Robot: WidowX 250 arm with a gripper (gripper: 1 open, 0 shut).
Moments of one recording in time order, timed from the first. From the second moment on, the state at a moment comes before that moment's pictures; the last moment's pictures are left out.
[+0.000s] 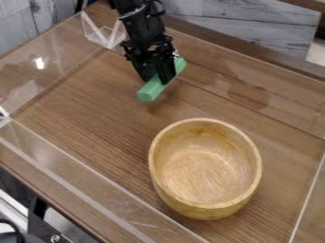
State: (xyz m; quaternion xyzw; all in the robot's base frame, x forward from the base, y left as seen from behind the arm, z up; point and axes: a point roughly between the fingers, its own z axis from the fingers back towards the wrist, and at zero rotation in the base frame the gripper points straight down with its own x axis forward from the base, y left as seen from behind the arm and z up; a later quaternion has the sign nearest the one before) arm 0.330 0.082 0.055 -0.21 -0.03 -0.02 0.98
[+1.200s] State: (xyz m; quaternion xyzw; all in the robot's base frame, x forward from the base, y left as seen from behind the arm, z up) arm 0.330 0.084 0.052 -0.23 -0.01 -0.01 0.97
